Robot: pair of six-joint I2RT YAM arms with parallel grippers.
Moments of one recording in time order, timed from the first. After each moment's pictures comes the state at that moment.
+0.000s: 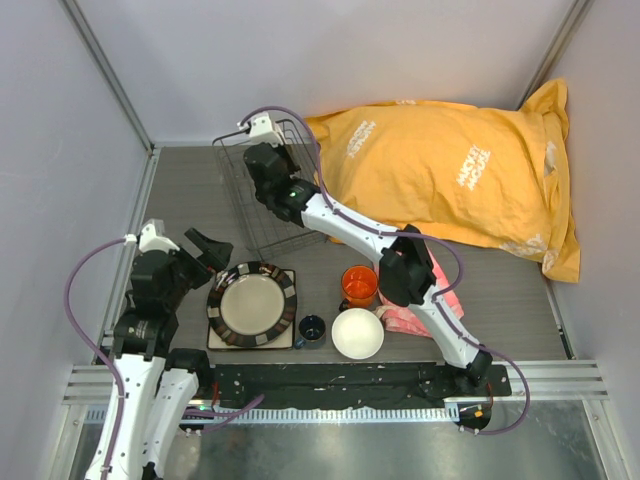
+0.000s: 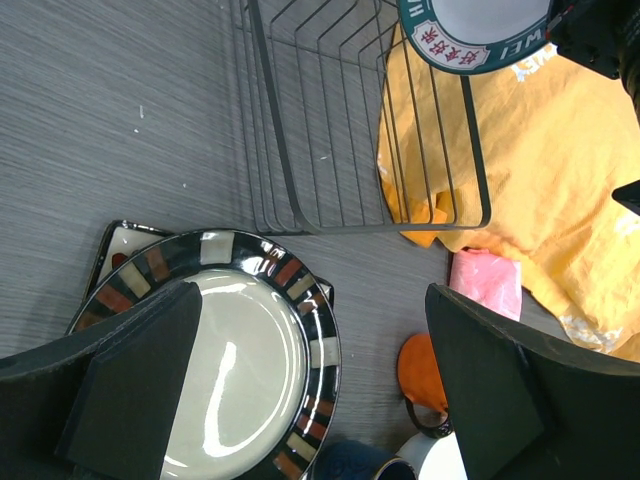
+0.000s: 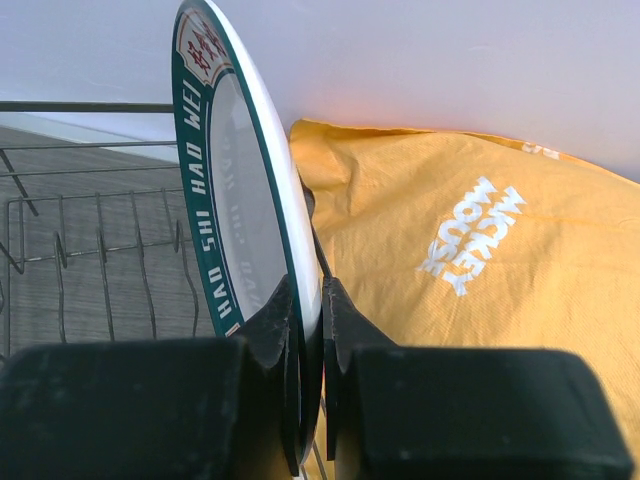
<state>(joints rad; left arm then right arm) -0.08 0.50 0.66 -0.56 0.06 -0.70 0.92 2.37 2.29 -0.07 0.98 -0.19</state>
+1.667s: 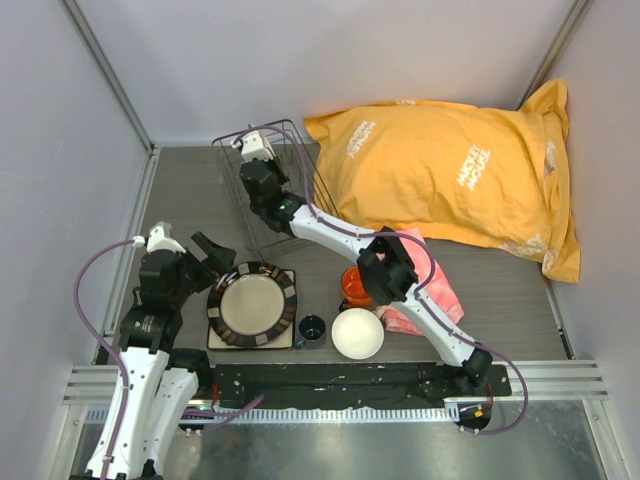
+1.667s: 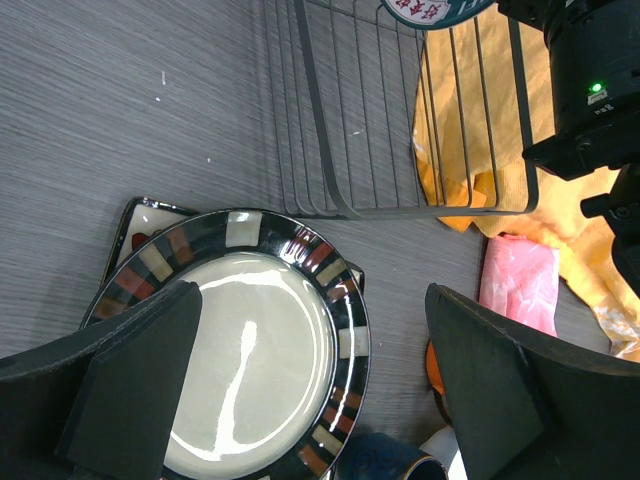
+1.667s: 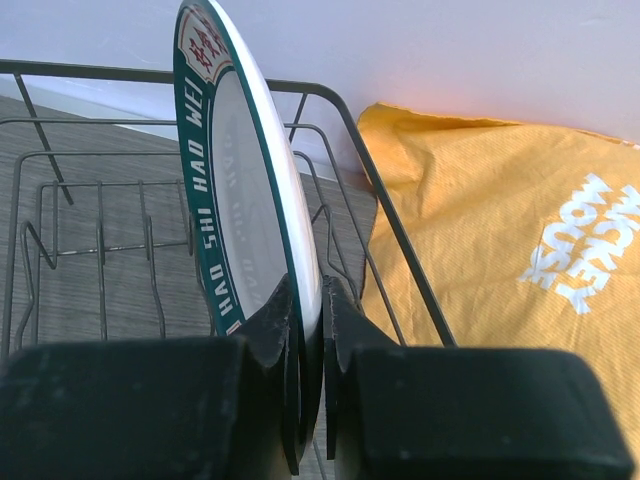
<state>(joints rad) -0.08 0.53 0.60 -0.55 0.06 -0.68 0.92 2.56 2.35 0.10 0.91 -0.21</state>
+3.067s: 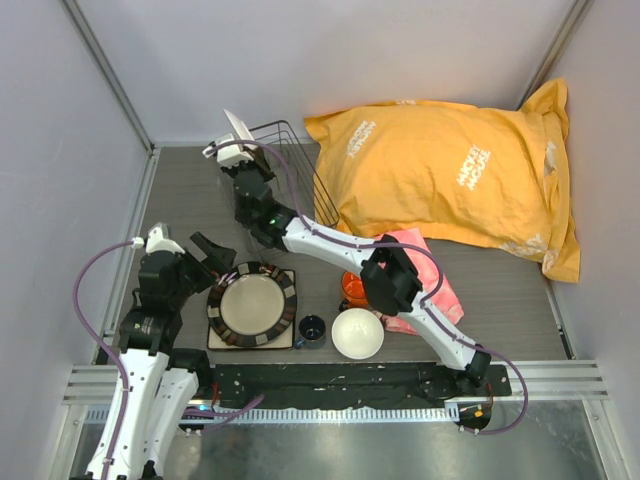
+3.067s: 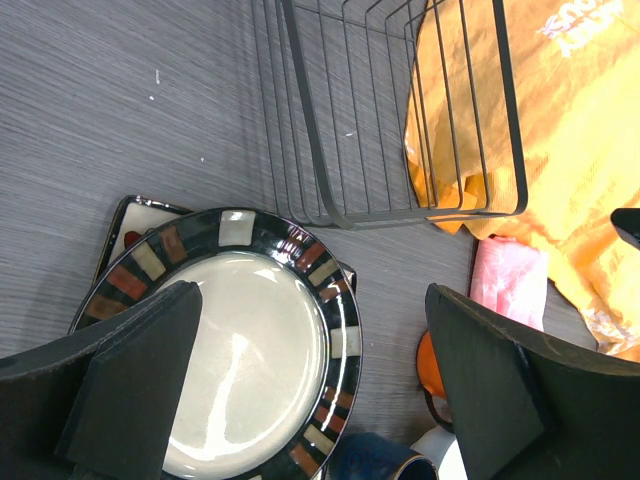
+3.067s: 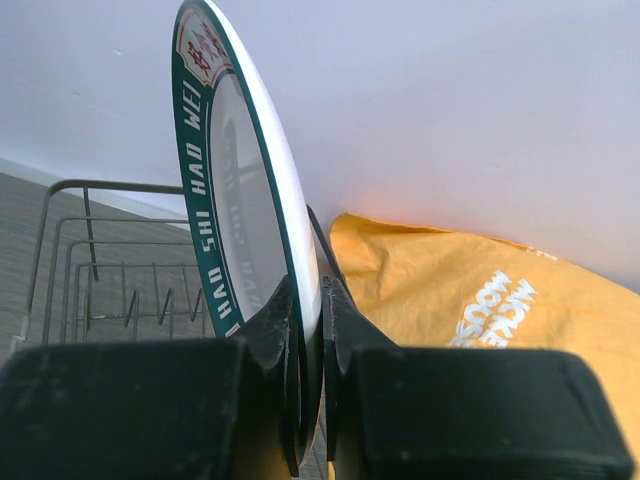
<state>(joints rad) -0.08 0.52 0.60 -0.55 0.06 -0.71 1.02 2.45 2.24 0.45 0.94 -0.59</state>
